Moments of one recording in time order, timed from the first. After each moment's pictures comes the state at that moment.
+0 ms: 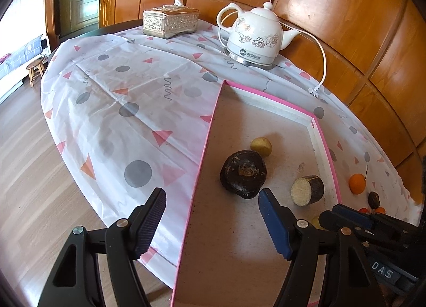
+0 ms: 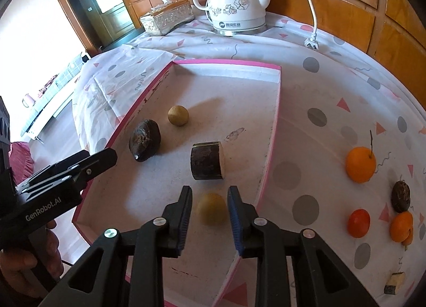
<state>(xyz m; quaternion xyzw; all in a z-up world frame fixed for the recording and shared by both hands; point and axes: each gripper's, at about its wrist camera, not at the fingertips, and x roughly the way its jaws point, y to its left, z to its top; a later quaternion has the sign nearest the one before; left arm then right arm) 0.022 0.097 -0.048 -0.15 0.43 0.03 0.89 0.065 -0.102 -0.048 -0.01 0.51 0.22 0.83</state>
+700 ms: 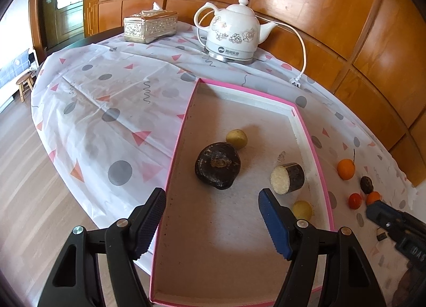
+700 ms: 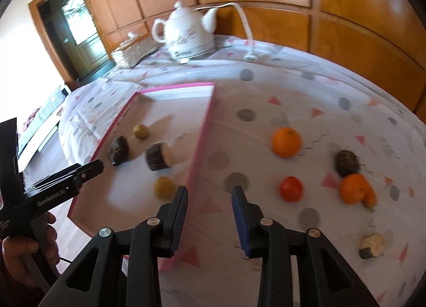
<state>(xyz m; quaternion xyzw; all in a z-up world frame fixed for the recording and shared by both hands) 0.016 0.073 -0.040 -0.12 0.43 0.00 0.89 0.025 -0.186 -0.018 0.04 0.46 0.14 0.87</state>
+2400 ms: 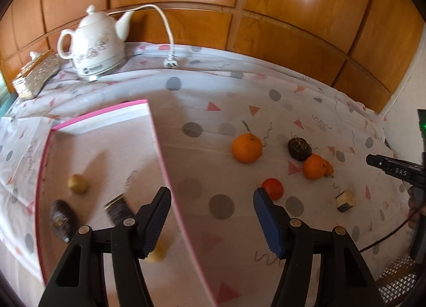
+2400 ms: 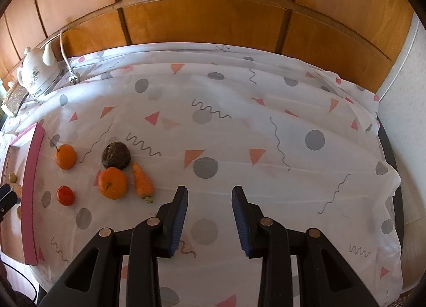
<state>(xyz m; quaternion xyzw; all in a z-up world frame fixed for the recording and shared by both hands) 0.066 -0.102 -0.020 0.02 0.45 -0.19 0.87 0.027 -0.422 -0.029 0.08 0.51 -0.12 0.85</state>
